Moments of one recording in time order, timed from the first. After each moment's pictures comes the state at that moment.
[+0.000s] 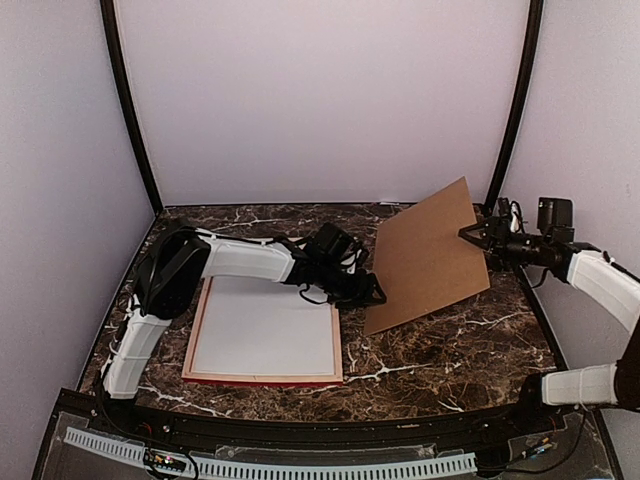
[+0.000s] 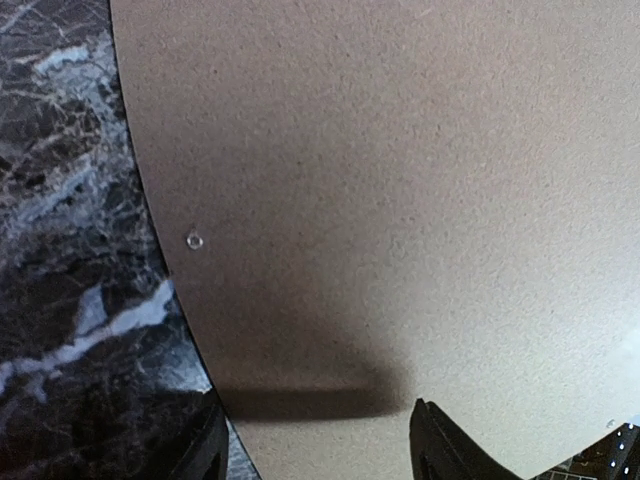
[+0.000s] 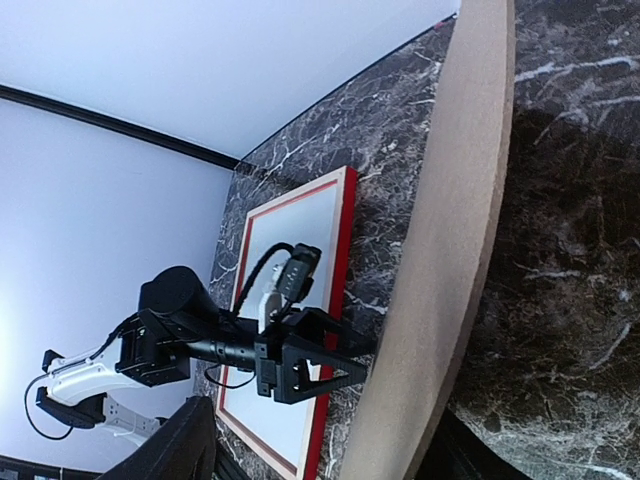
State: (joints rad) left arm -0.87 2.35 1.75 -0.20 0.44 -0.71; right arm -0.06 1.12 0.73 -0.20 -0.87 0.60
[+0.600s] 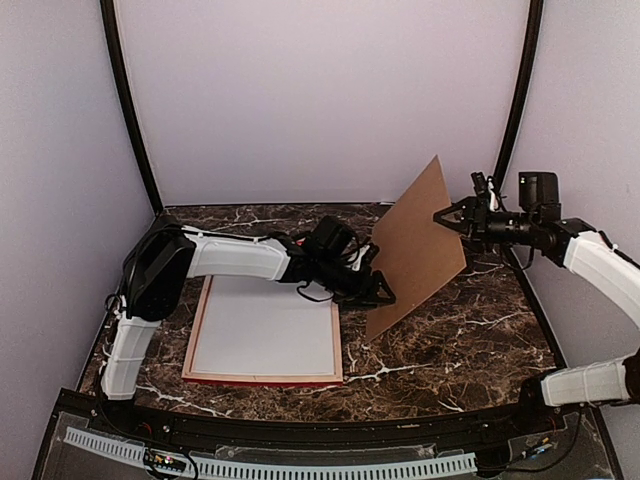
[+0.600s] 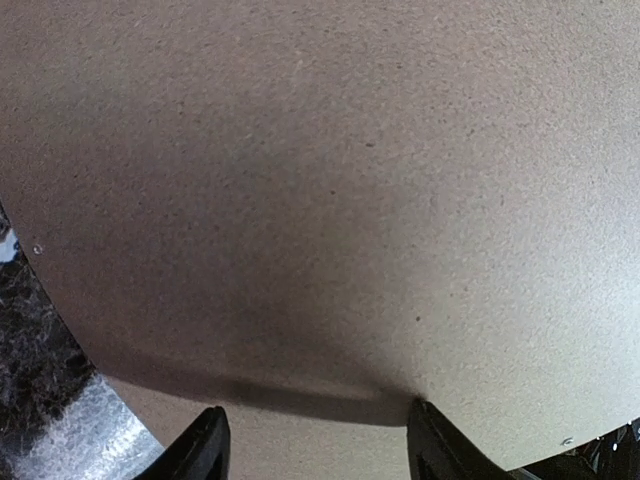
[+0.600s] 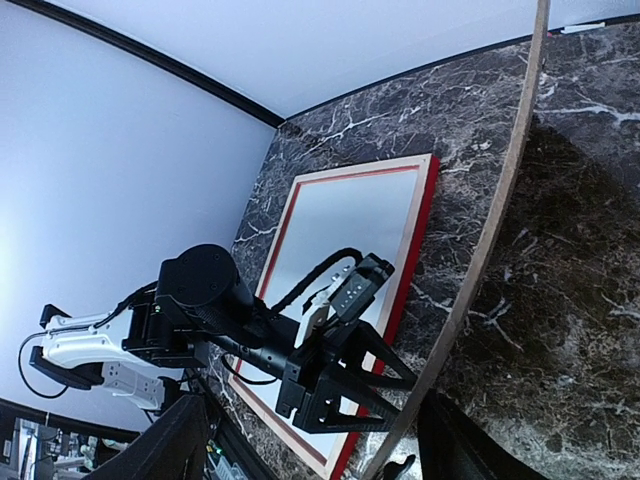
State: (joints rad) left arm -0.91 2.26 1.69 -0.18 0.56 -0.71; right arm 0.18 1.13 0.92 -0.29 -0.78 0.58
